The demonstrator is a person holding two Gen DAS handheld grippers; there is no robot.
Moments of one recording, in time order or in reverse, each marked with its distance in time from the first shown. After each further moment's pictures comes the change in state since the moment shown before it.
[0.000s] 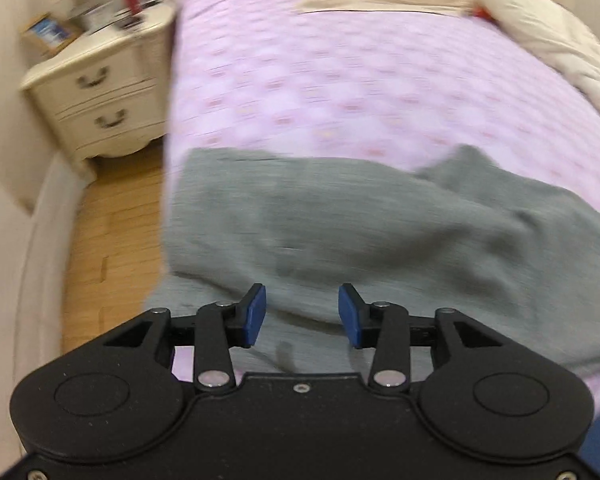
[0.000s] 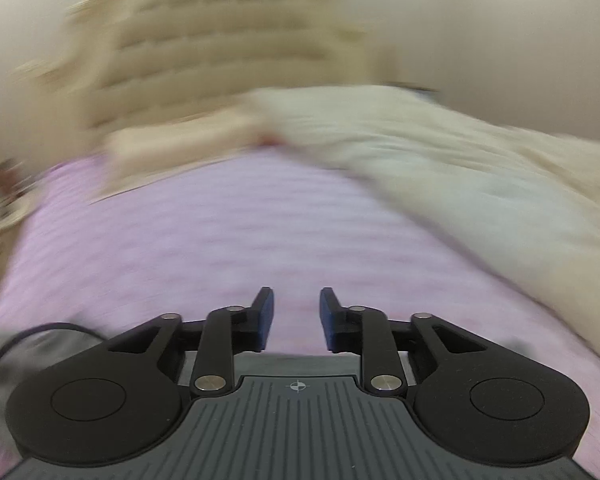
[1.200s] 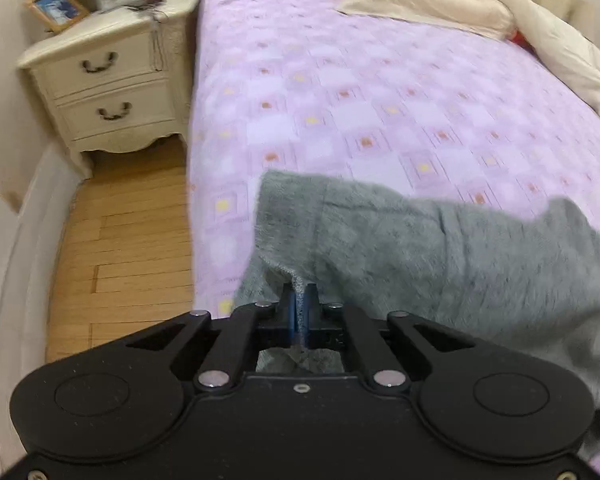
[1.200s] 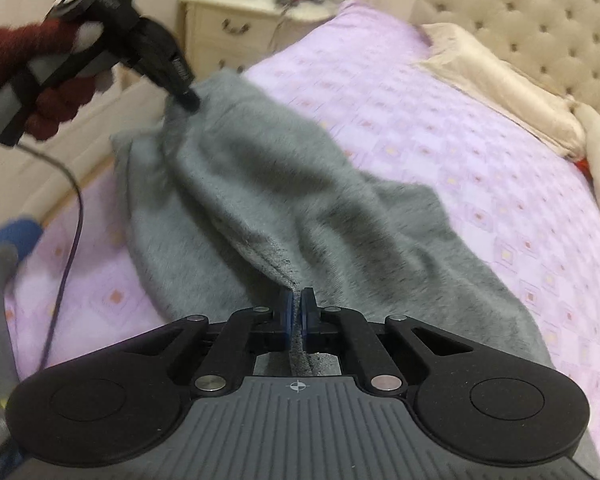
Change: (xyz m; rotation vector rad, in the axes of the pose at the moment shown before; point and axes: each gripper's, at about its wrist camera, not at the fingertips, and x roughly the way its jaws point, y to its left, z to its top) left arm 0.064 0.069 0.036 -0.058 -0.040 -0.048; right arm 0.030 0.255 -0.088 -0.687 0.268 0.432
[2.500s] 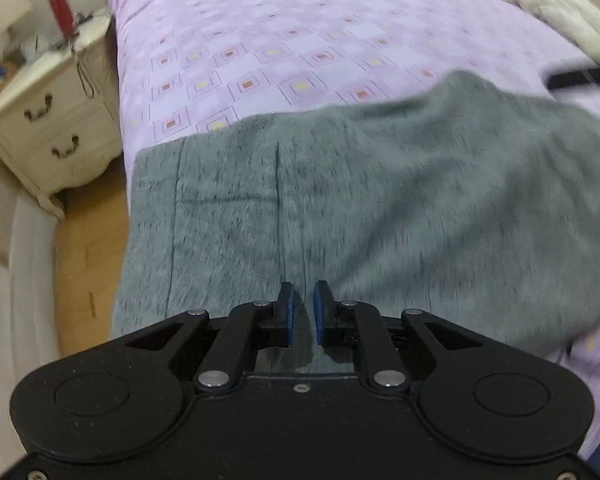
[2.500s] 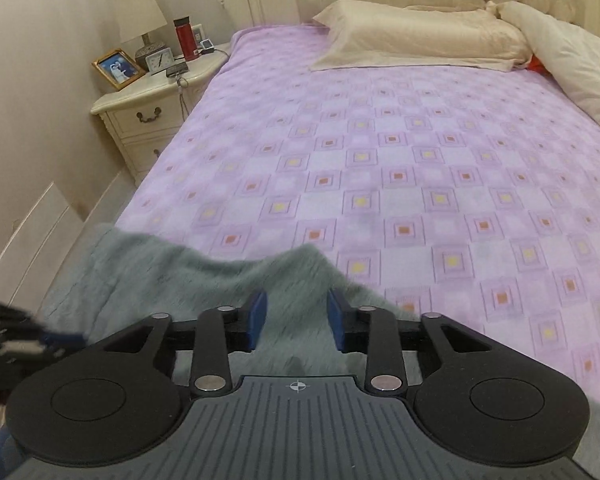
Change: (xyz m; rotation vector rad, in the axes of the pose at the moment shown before) left arm -0.015 -0.065 -0.062 0.324 0.080 -0.028; right arm 0.028 -0.128 0.034 0.430 -0.064 0.091
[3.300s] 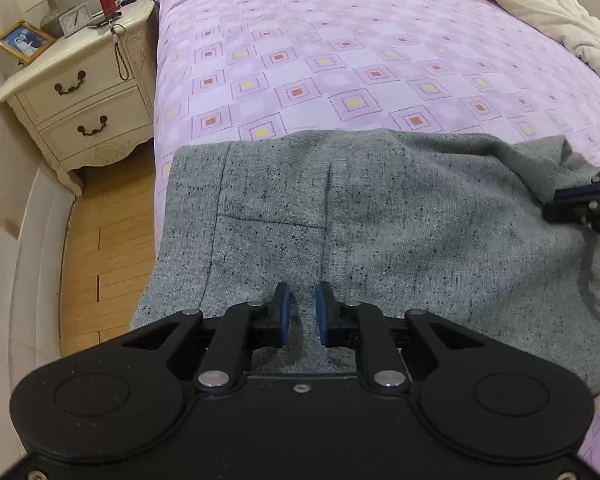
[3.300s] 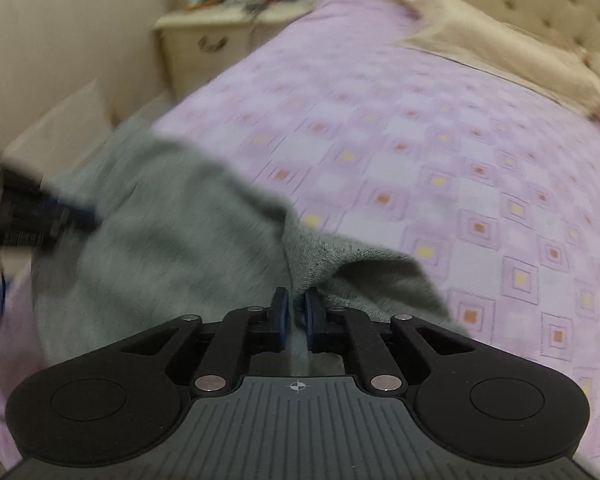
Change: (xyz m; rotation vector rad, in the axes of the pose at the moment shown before) left arm 0.011 0.023 0.009 -0.164 -0.035 0.035; right arm 0.033 0.039 -0.029 -0.266 0.083 0.056
